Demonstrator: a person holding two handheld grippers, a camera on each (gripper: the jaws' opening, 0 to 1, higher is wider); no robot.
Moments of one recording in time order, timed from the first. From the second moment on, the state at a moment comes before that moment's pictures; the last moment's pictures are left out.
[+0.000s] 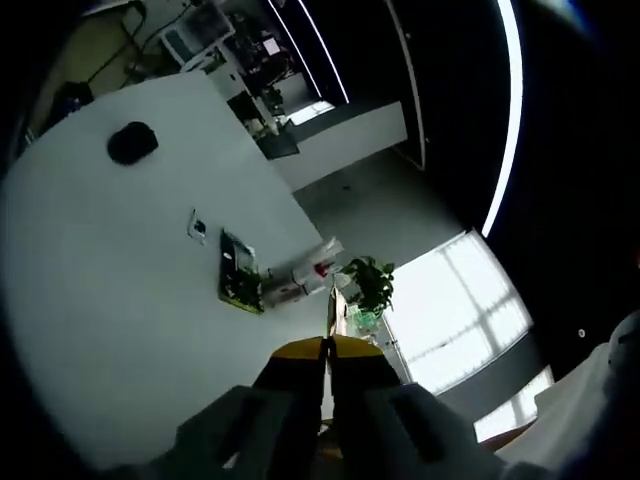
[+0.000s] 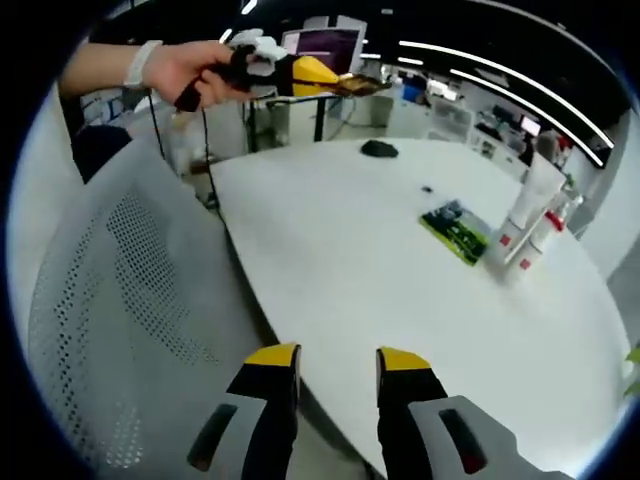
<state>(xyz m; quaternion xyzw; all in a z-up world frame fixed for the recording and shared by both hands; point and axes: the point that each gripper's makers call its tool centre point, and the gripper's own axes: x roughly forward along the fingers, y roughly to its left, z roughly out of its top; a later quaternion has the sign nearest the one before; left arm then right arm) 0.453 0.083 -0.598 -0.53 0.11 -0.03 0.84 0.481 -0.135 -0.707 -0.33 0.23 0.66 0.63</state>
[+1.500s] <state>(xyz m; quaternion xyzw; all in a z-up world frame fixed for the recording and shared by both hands) 0.572 0.144 -0.742 -0.53 0.26 0.13 0.79 0.496 -0.139 -0.704 -0.32 0.24 0.64 0.66</state>
